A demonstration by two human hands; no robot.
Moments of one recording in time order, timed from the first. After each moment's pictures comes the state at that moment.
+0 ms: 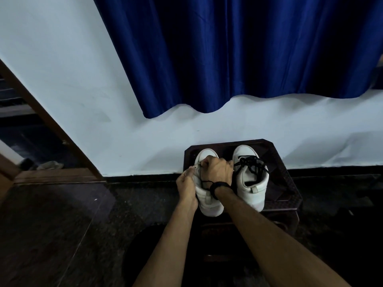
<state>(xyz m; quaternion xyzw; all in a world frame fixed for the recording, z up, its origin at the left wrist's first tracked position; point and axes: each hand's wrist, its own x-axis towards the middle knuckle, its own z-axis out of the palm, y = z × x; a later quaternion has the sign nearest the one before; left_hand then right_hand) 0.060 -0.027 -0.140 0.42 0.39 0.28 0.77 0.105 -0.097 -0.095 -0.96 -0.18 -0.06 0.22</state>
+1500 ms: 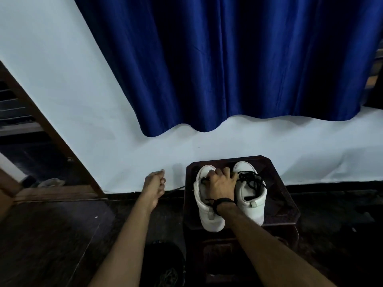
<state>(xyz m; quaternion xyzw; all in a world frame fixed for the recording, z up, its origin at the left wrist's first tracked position) 0.018 0.086 -0.072 0.61 0.36 0.16 0.68 0.106 -0.102 -0.105 -0.96 -0.20 -0.16 0.13</state>
